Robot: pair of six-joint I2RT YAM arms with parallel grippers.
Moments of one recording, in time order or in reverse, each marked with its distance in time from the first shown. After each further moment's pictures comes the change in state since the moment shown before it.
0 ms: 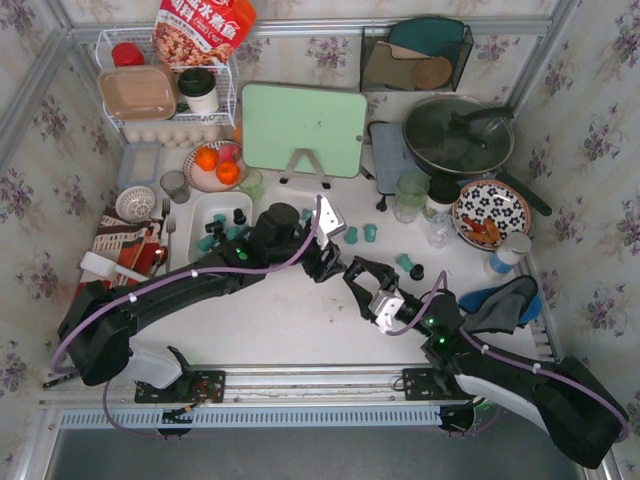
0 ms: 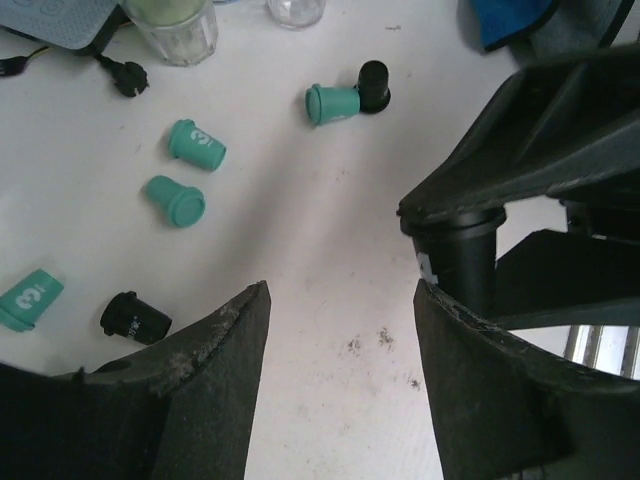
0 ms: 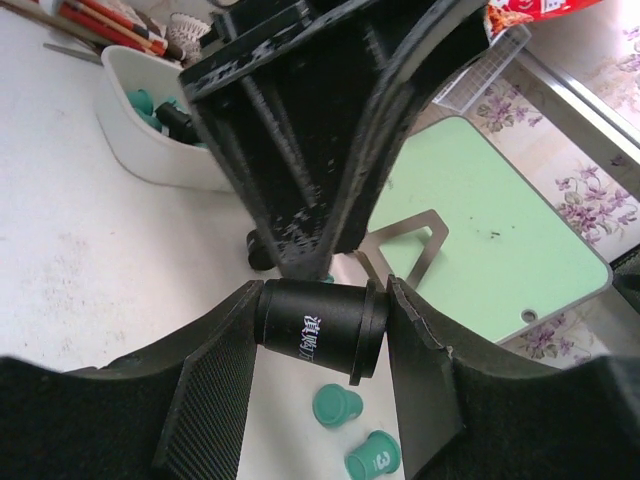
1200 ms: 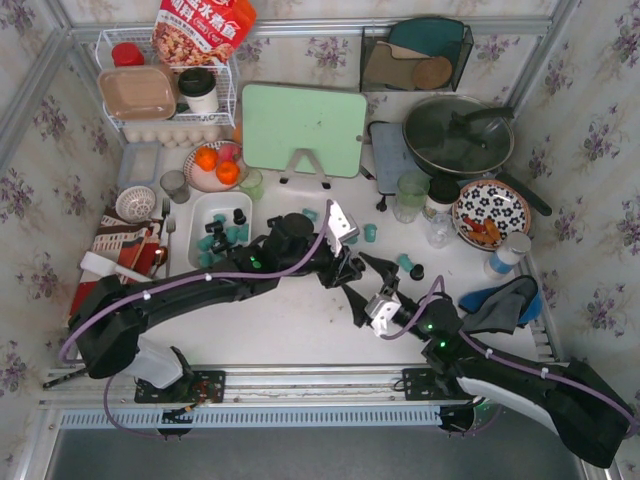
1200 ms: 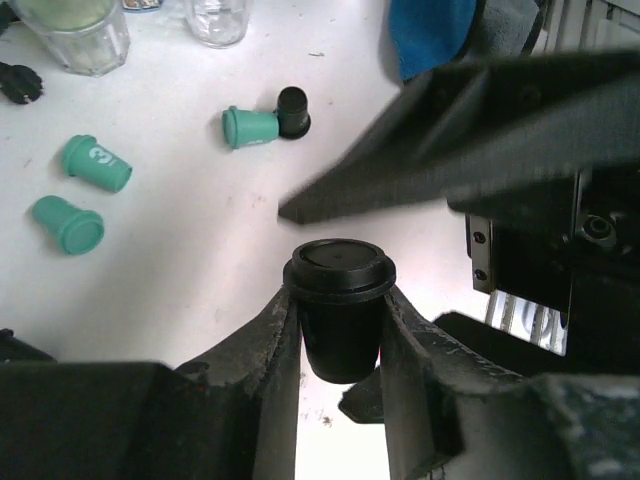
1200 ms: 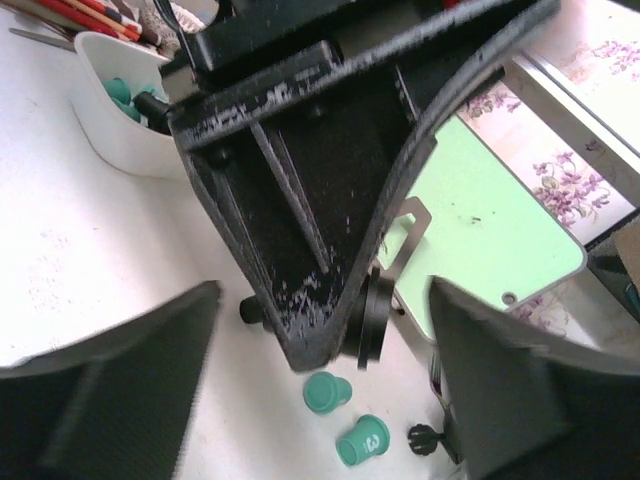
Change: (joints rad) left arm -0.092 0.061 0.005 0.107 0.015 -0.186; right arm 0.099 -0.061 0.000 -0.078 0.145 -0.061
